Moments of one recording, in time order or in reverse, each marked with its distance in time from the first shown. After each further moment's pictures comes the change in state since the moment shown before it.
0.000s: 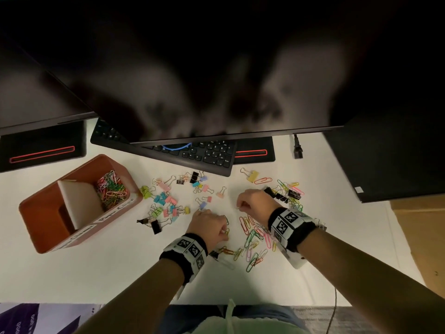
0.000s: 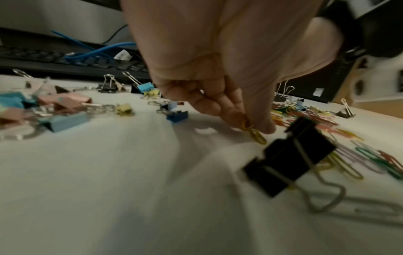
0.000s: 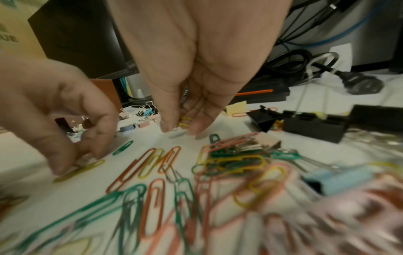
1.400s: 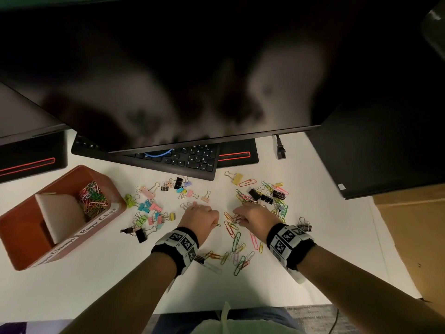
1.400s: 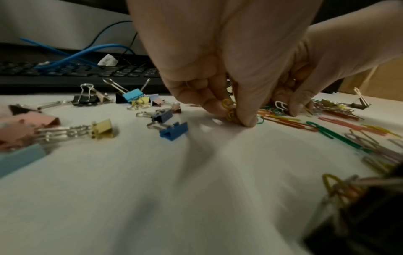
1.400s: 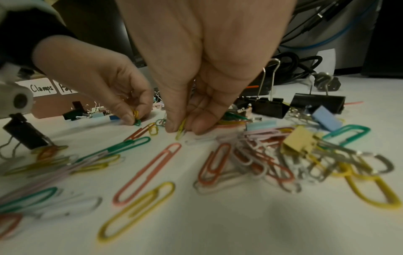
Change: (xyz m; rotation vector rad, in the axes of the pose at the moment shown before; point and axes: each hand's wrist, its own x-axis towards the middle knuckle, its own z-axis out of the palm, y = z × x) left_hand 0.025 0.007 -0.011 0.086 0.020 0.068; right_hand -0.037 0.026 0.017 -0.018 -0.002 0.075
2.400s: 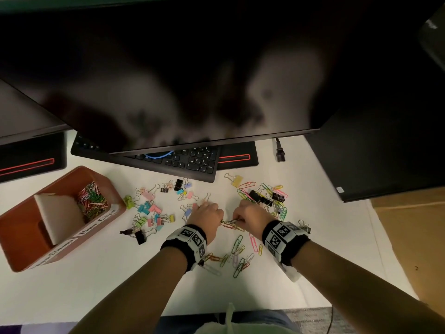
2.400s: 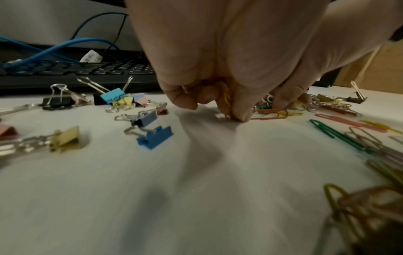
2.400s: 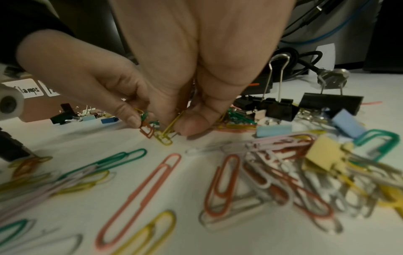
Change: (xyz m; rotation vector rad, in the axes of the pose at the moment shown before) left_hand 0.015 0.016 -0.002 0.146 -0.086 -0.028; right_hand 0.008 -0.014 -0.013 0.028 -0.036 -0.003
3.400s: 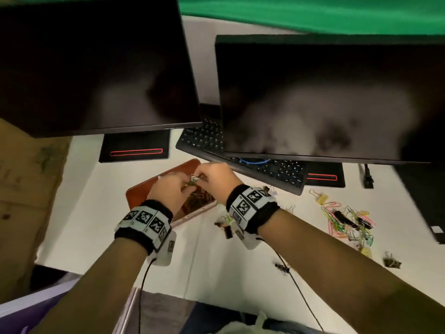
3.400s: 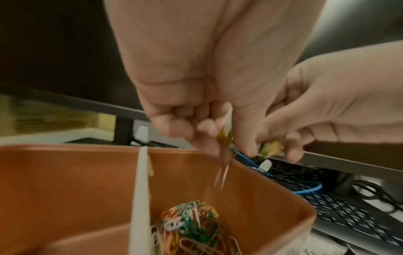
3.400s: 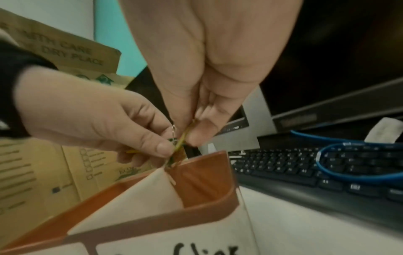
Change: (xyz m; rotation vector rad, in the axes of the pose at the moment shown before) left_hand -0.175 -0.234 -0.064 -0.485 0.491 -0.495; right_hand 0.122 -0.304 -0.008 0.075 0.231 -0.331
